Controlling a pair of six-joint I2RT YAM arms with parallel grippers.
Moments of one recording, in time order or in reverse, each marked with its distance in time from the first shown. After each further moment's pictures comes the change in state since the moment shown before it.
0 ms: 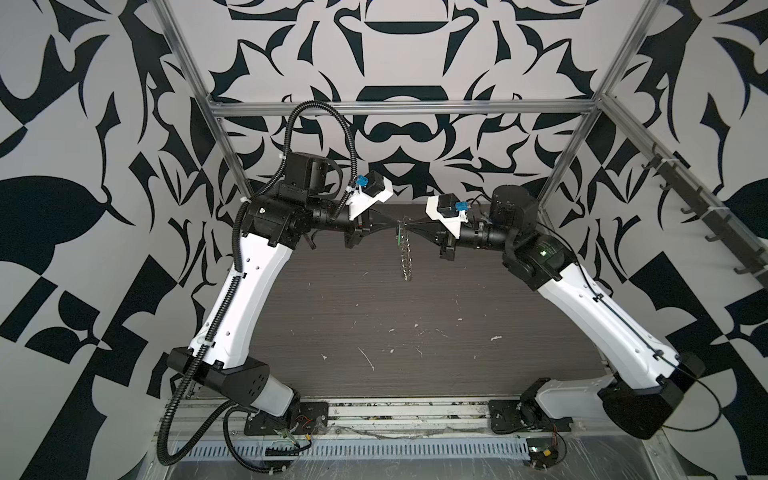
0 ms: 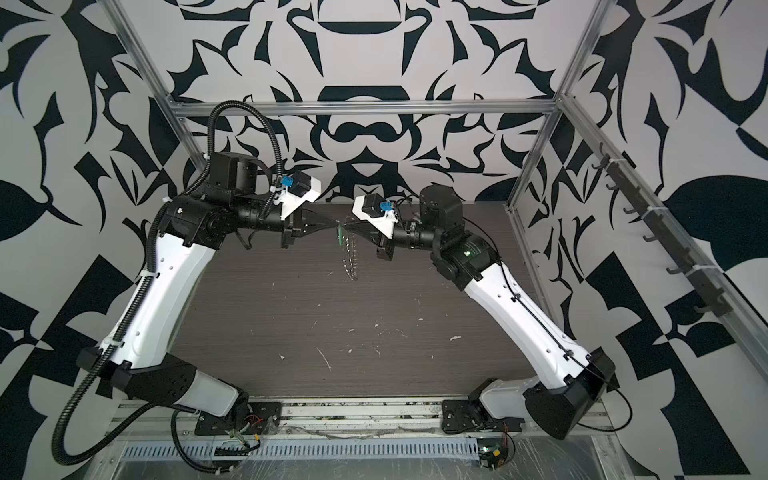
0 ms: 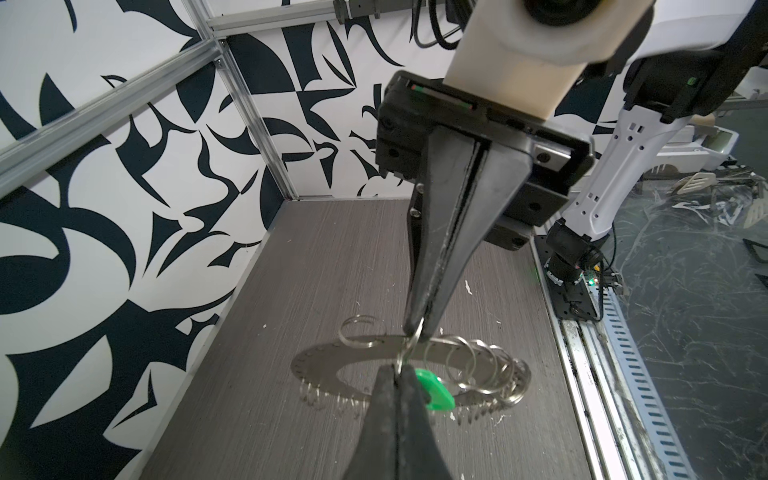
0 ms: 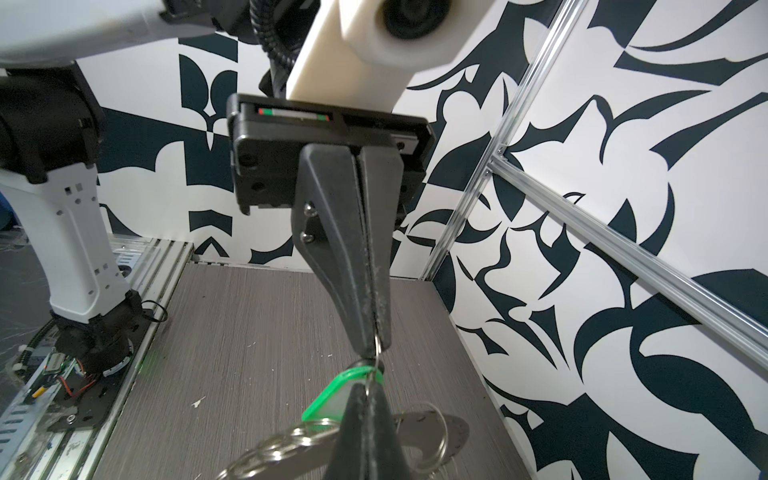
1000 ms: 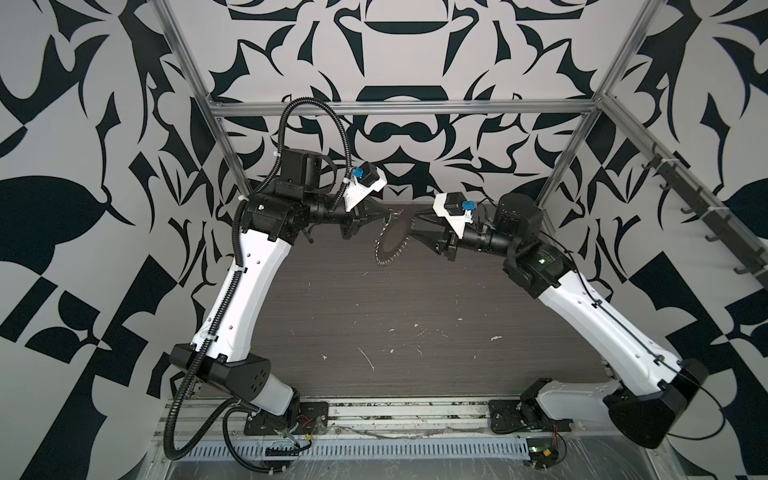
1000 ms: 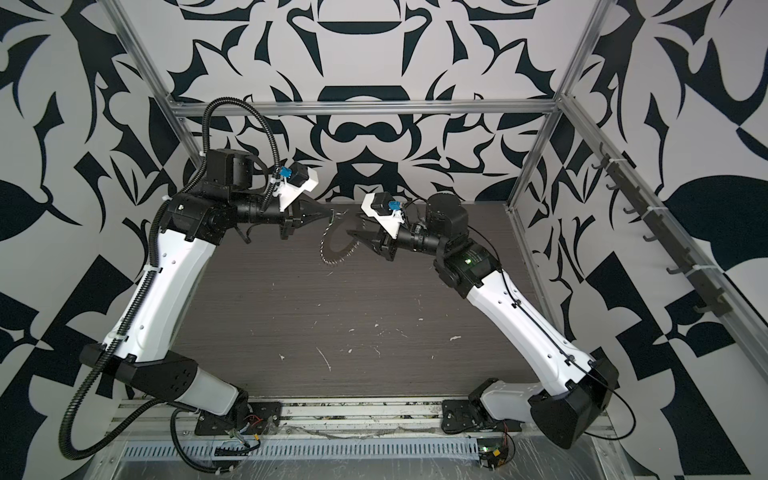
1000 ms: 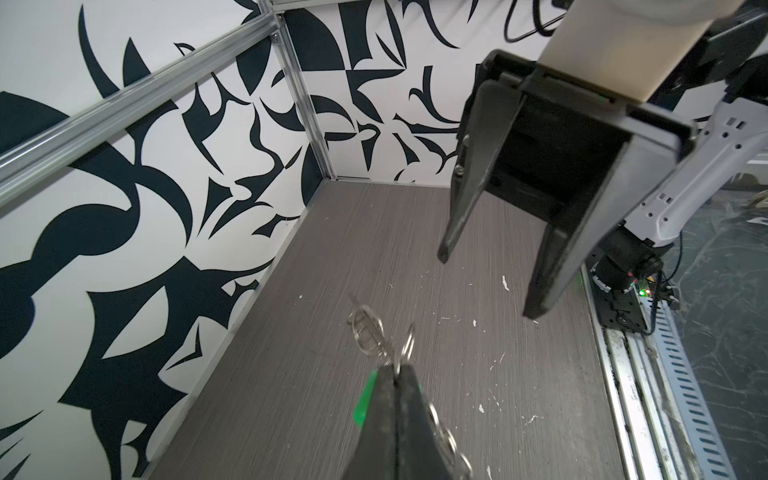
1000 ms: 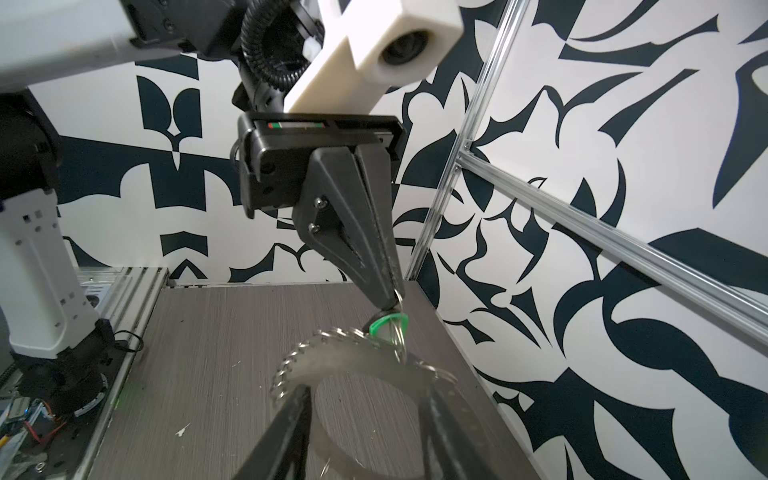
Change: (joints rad) left arm 0.033 0.012 -0.011 0.066 -0.089 -0.048; right arm -0.012 -0.042 -0.095 0.112 0.059 0.092
